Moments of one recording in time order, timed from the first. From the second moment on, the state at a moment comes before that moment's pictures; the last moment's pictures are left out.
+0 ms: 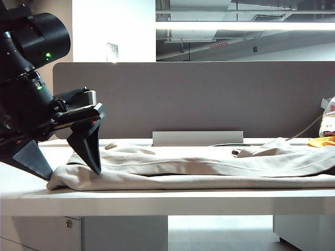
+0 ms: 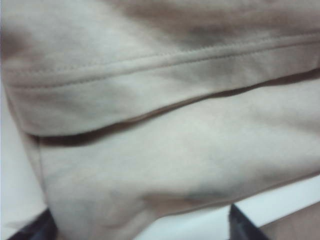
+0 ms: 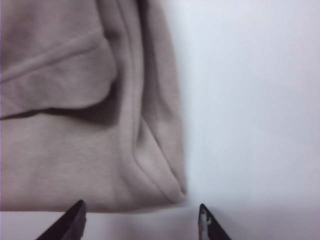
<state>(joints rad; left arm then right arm) -0.45 1.46 0.74 -0.25 0.09 -0.24 -0.23 1.51 0.84 -0.52 -0.36 0.03</state>
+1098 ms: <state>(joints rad) -0.45 1.51 0.74 -0.20 0.08 -0.24 -0.23 1.55 0.84 -0.43 -0.38 0.03</state>
